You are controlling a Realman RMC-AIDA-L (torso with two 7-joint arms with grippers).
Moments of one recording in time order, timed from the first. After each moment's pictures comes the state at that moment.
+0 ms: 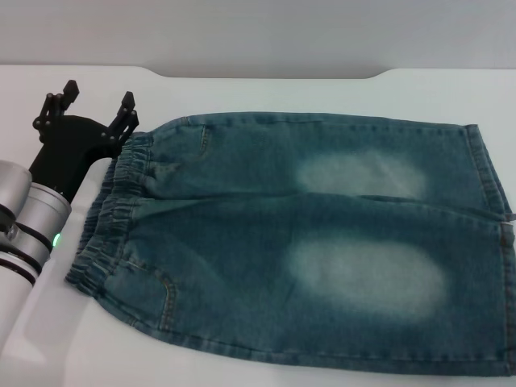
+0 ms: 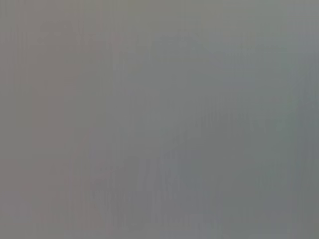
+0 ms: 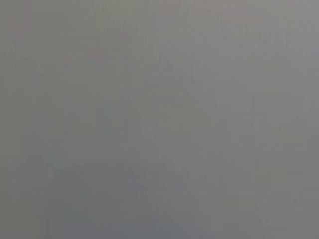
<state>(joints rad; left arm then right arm) -0.38 -2.07 -0.97 -0.40 2.49 1.02 0.00 0.17 2.08 0.57 0.25 -2.09 -1.64 -0.02</state>
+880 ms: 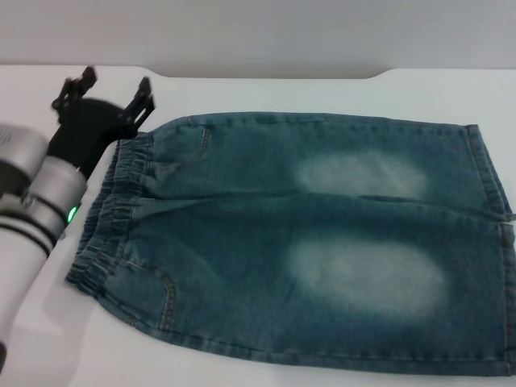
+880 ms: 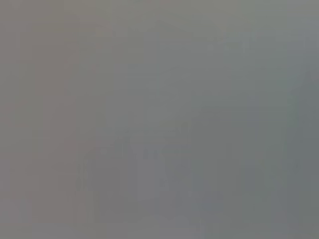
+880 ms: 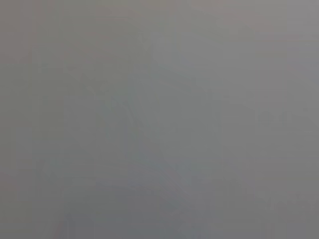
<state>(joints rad) -0.38 -2.05 -1.02 -0.54 2.51 0.85 0.00 0.17 2.00 0.56 0.41 -2.09 -1.62 -0.02</state>
